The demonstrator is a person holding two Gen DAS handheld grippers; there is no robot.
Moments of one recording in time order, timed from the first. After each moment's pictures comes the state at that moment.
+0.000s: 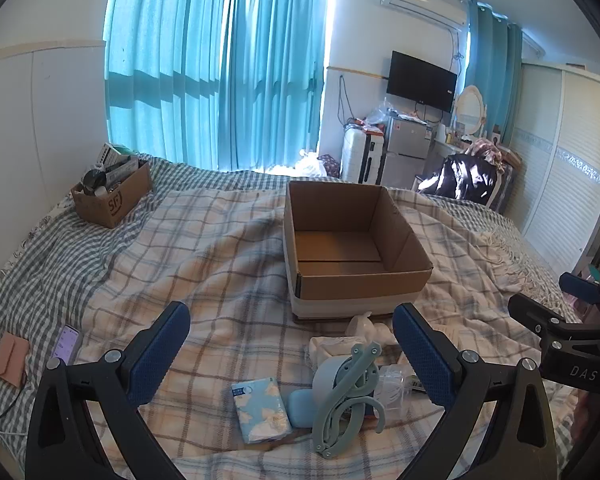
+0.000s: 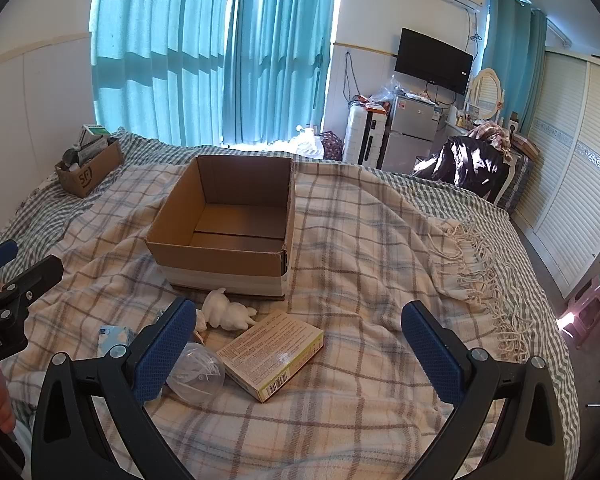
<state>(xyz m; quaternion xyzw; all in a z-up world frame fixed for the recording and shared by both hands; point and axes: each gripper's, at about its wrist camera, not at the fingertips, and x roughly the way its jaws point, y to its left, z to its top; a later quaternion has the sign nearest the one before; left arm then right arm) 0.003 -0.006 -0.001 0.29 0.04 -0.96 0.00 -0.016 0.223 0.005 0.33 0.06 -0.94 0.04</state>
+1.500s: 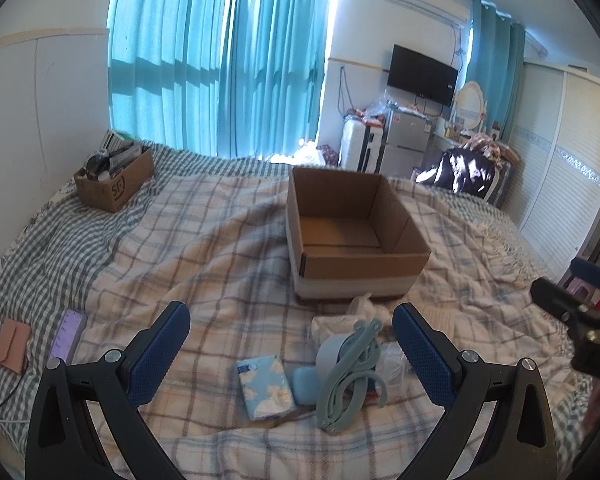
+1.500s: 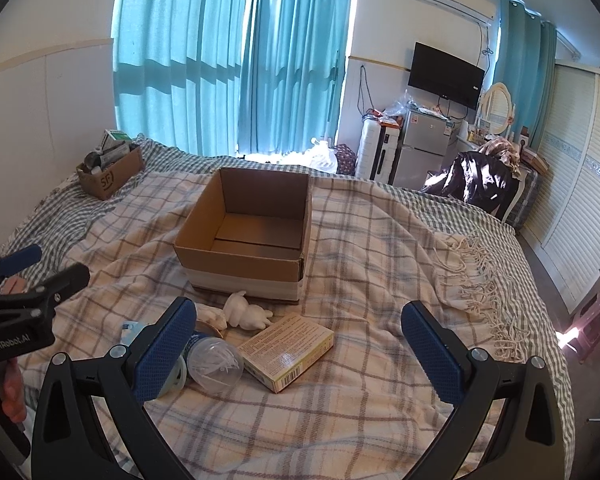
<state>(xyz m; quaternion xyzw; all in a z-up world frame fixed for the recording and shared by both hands) 0.017 -0.015 -0.008 0.32 0.05 -0.95 0.00 0.014 0.216 0.025 0.31 0.07 -0.95 0.06</state>
